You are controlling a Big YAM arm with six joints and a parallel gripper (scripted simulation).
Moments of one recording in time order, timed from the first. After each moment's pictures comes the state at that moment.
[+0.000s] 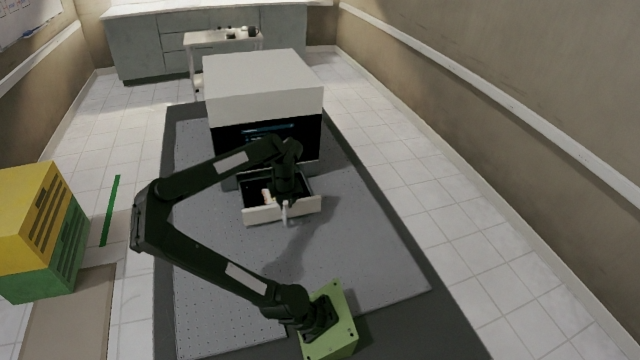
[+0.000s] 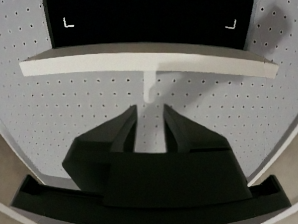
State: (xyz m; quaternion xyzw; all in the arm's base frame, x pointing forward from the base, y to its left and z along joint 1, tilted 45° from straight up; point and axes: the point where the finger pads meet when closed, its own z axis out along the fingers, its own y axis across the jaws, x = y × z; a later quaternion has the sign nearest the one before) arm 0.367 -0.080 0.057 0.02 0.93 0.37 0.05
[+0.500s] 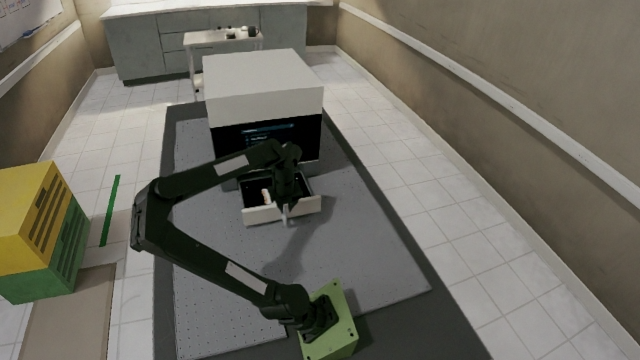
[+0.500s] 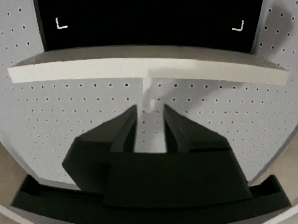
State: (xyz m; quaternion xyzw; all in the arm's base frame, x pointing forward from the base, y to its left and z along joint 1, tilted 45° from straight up) arm 0.369 -0.068 0.045 0.02 0.93 0.37 0.05
